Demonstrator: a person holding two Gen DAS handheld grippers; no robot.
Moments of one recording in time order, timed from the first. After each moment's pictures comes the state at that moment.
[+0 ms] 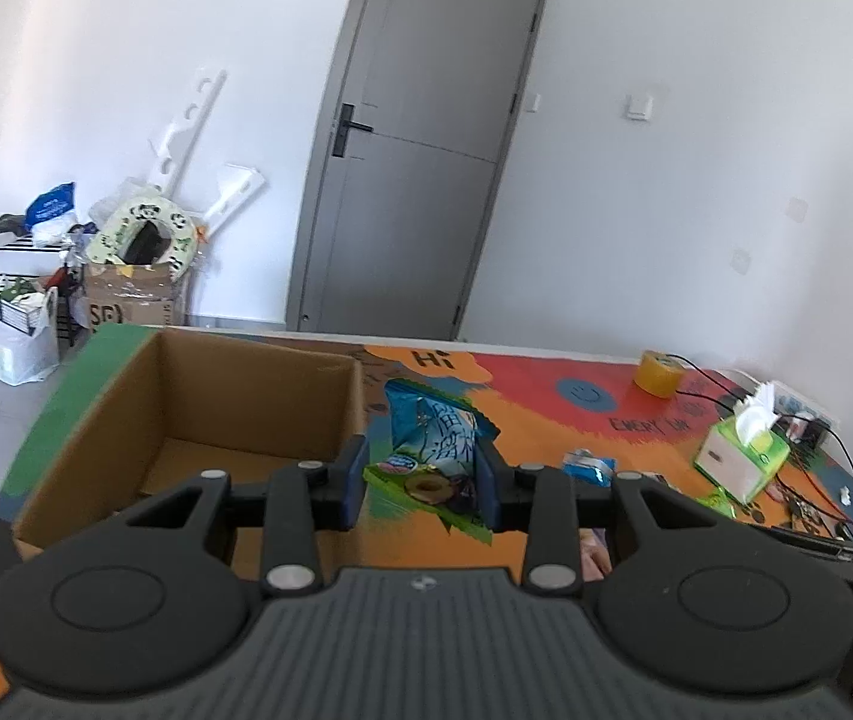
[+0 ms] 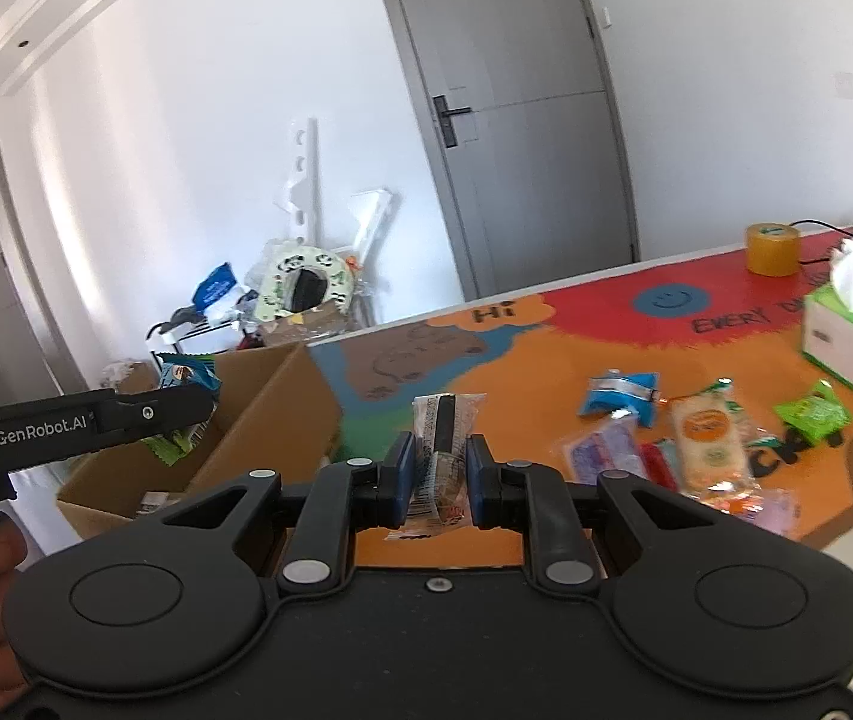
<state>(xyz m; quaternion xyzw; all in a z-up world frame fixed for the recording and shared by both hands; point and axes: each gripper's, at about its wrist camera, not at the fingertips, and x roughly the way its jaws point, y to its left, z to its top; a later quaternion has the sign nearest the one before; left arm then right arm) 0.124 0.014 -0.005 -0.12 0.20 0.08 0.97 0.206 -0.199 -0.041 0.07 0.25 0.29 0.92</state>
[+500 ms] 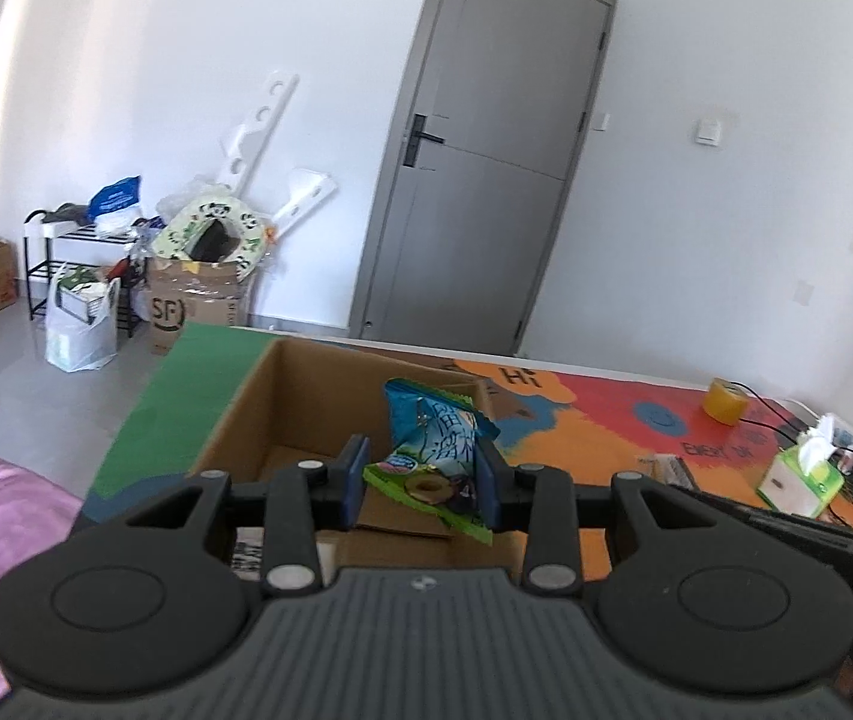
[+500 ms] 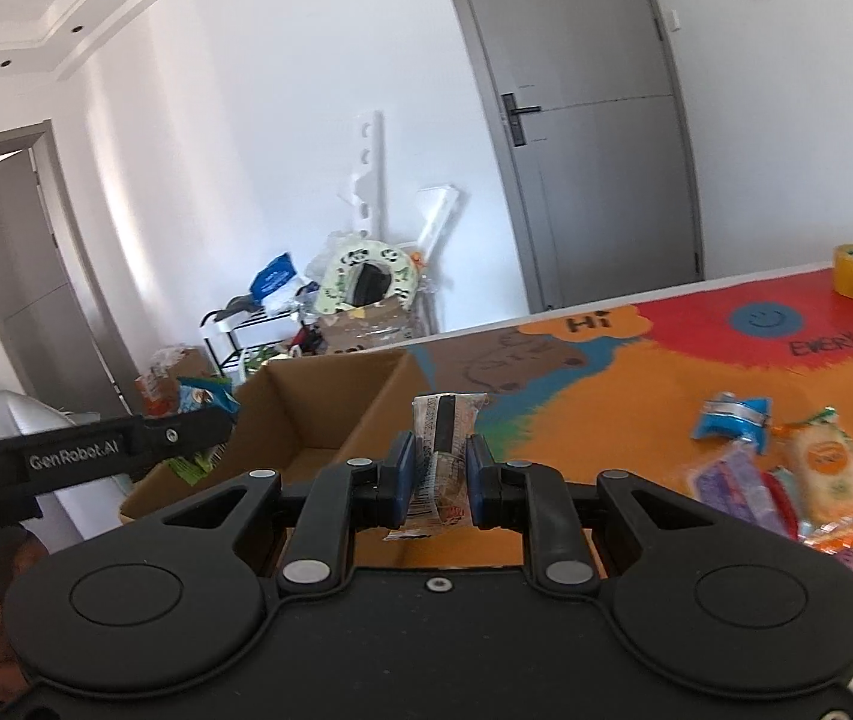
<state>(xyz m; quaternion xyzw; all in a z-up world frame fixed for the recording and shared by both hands) 0.108 0.063 -0.005 -0.14 0.20 0.14 0.96 0.201 -0.143 -0.027 0.06 0.24 0.35 0.90</state>
